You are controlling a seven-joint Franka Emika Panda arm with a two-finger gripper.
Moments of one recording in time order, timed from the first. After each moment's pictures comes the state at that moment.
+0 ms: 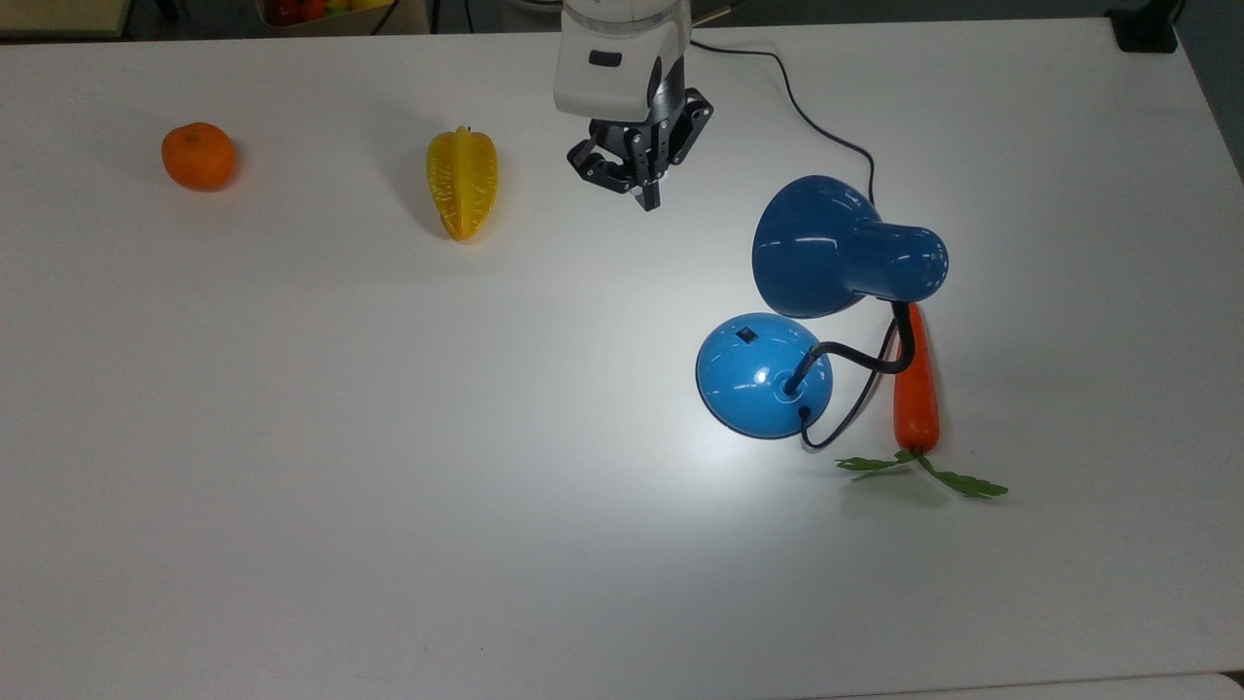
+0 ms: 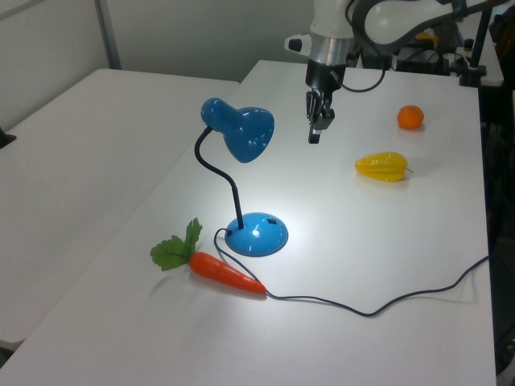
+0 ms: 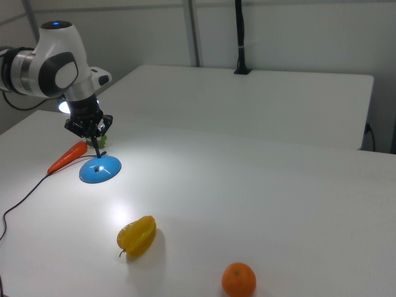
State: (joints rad) arm 0.25 0.18 -0.02 -1.73 0.09 2.04 -0.41
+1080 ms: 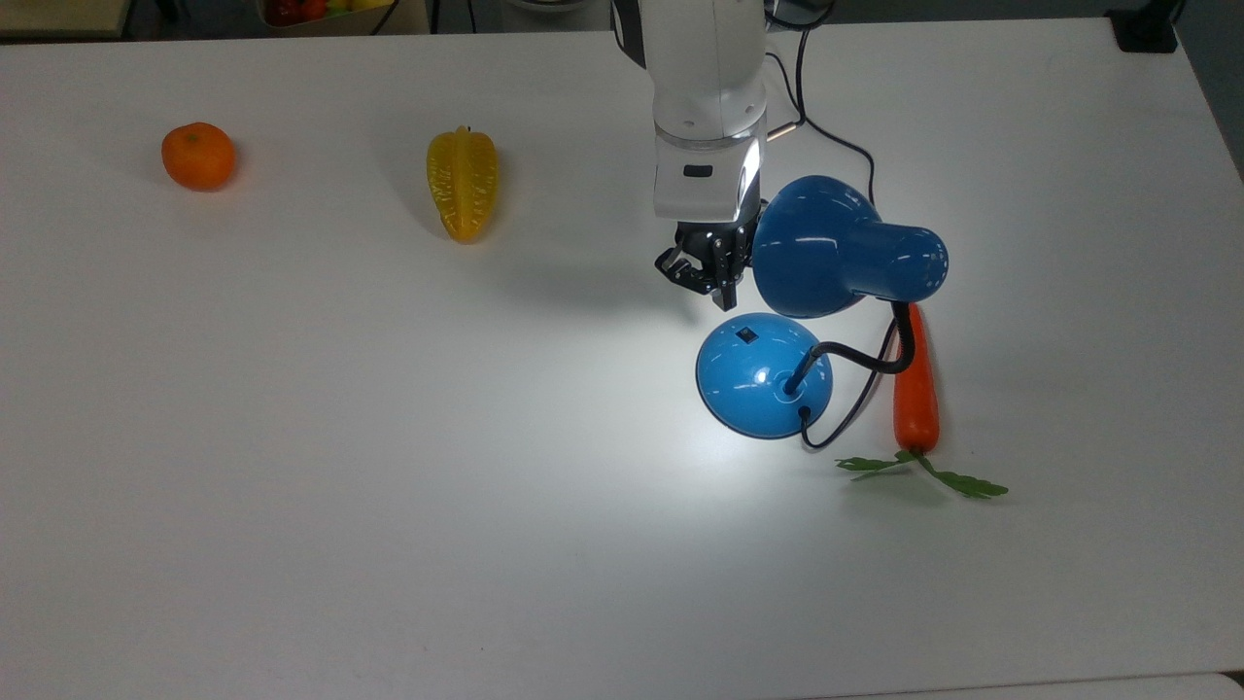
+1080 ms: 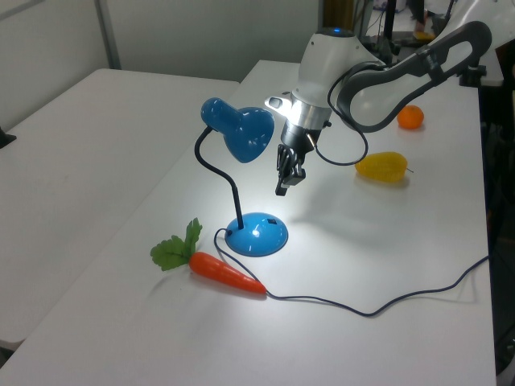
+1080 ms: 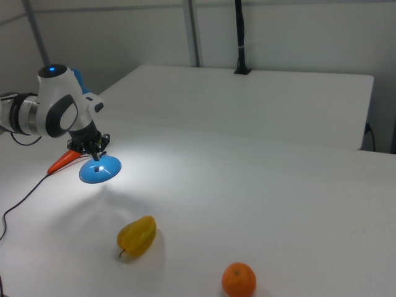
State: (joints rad) arm 0.29 0.34 0.05 -1.82 0.10 2.46 -0.38
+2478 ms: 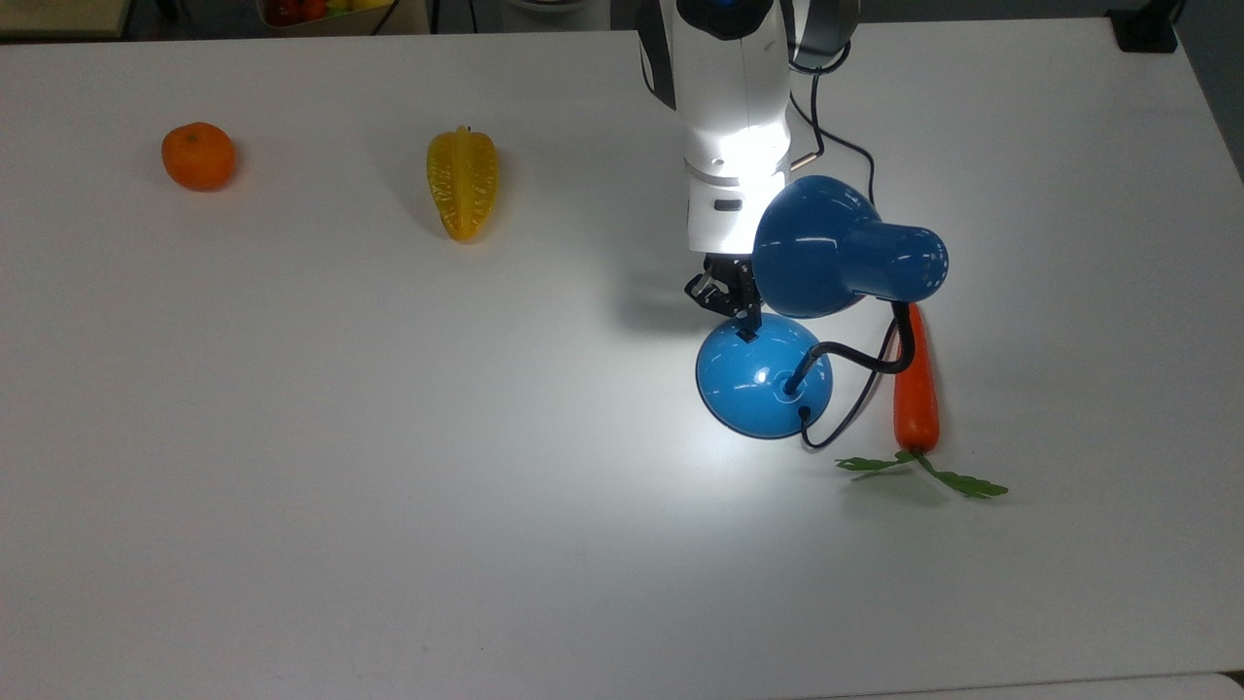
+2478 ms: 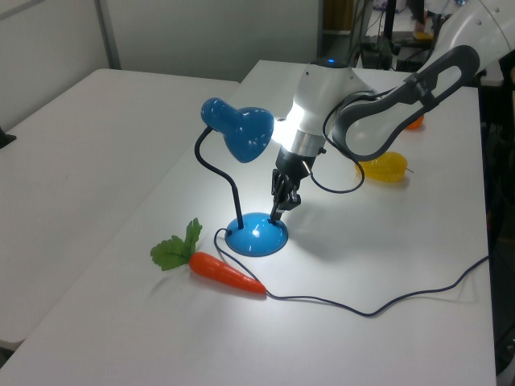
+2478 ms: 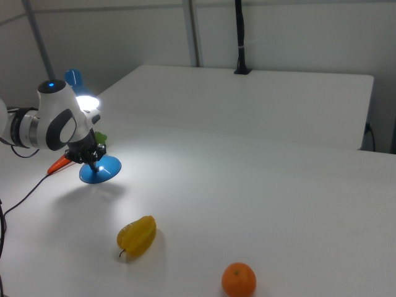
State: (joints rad) arm 0.32 0.42 0.06 -1.82 0.11 2.55 -0.38
